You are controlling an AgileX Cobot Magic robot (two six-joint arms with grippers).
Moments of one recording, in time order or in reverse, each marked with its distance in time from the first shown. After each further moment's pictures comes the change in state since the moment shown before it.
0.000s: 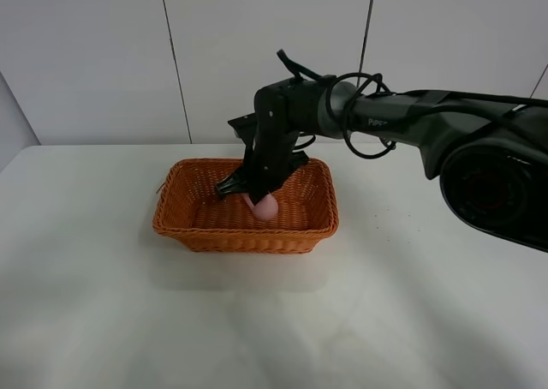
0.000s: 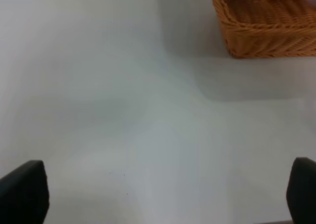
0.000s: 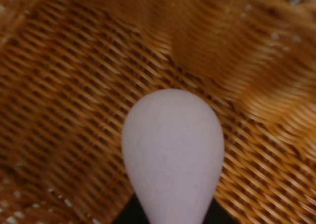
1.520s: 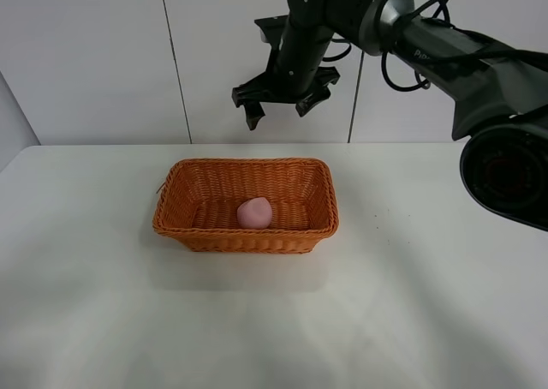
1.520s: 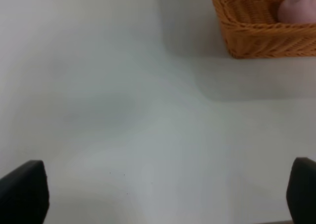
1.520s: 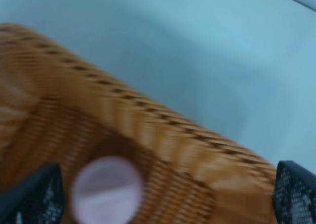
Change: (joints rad) left arm 0.000 0.000 0.000 0.000 0.000 0.000; right arm -0.093 -0.024 -0.444 -0.038 0.333 0.022
